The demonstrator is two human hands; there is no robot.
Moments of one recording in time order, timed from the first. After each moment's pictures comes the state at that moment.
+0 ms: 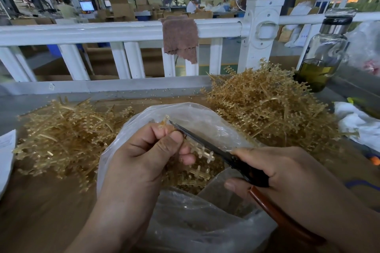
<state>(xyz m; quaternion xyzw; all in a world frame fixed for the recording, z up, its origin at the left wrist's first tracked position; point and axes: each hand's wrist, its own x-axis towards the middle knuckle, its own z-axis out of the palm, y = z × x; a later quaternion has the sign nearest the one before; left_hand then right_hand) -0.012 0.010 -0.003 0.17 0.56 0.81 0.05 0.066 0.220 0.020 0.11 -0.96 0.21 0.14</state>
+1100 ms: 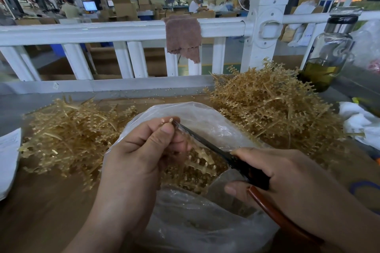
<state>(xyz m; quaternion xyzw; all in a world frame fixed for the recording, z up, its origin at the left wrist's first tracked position) -0.015 0.011 -0.001 0.14 0.58 0.80 0.00 0.065 0.219 0.017 0.10 -0.97 0.21 0.11</state>
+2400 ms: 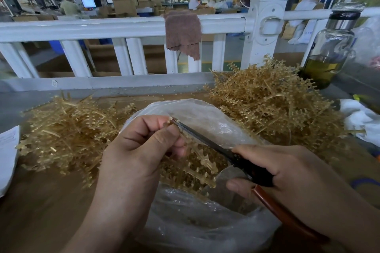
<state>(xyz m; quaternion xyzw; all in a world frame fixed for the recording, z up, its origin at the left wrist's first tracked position) -0.020 0.003 -0.006 0.20 0.60 0.77 -0.04 0.065 0.219 0.020 0.12 -0.96 0.22 0.12</state>
